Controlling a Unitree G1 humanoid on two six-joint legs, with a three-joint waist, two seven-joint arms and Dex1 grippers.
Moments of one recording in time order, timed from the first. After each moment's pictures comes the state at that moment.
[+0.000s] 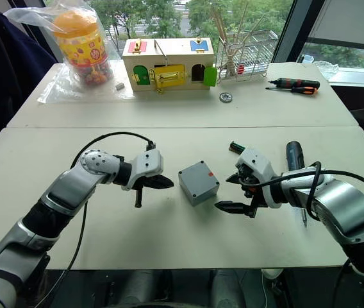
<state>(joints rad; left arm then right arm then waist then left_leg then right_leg) -0.60 0.57 -0.41 -0.14 -0.11 0.60 -1.10 -0.34 -0.96 0.15 -0.44 0.56 0.95 0.87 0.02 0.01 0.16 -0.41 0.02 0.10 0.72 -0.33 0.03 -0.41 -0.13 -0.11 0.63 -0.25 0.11</state>
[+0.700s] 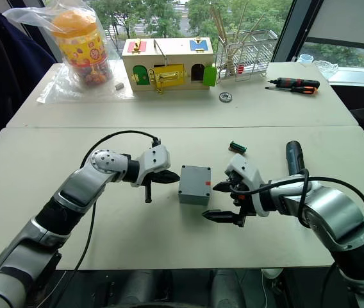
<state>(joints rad) -0.63 0.52 -0.41 -0.06 -0.10 0.56 -1.04 -0.31 -0.93 0.06 -0.51 0.64 1.02 0.85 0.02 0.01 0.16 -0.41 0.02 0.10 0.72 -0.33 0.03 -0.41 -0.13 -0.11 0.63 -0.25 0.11</state>
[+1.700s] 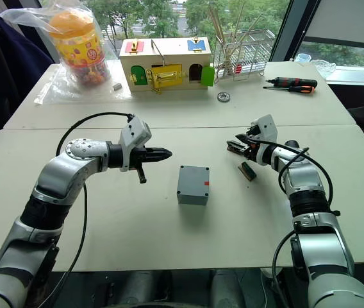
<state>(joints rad) -0.63 0.51 -0.19 -0.14 -0.28 0.72 -0.91 -0.68 -0.55 0.01 0.57 0.21 0.27 0.78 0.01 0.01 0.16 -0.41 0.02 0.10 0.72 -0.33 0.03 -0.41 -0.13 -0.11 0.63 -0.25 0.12</state>
